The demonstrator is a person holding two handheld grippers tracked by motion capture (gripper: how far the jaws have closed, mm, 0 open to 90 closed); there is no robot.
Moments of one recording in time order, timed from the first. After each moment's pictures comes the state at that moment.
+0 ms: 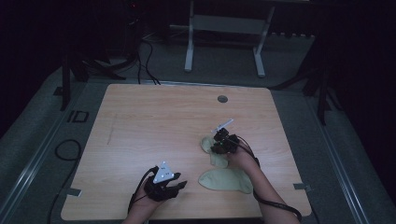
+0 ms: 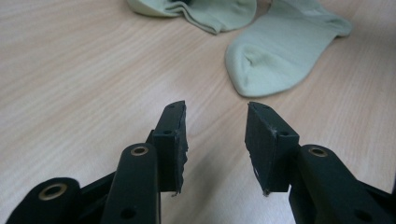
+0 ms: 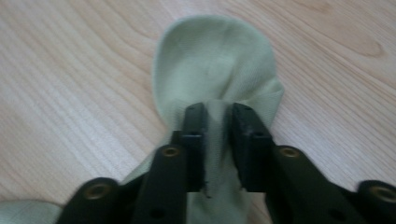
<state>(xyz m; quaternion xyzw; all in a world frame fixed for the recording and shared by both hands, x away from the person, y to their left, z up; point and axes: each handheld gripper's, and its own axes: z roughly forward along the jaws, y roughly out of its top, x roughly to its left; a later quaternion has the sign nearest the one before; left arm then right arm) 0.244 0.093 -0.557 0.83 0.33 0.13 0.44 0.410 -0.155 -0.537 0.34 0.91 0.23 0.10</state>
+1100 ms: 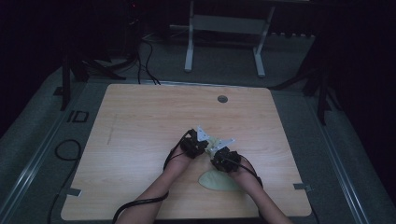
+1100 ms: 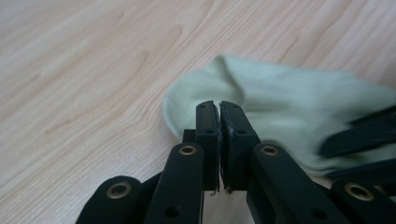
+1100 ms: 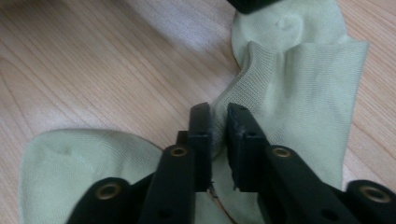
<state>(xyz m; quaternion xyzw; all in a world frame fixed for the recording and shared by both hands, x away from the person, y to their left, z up) 0.383 0.000 -0.556 0.86 0.32 0.19 0.35 0.345 -0.156 -0.547 0.31 0.91 0.25 0.14</state>
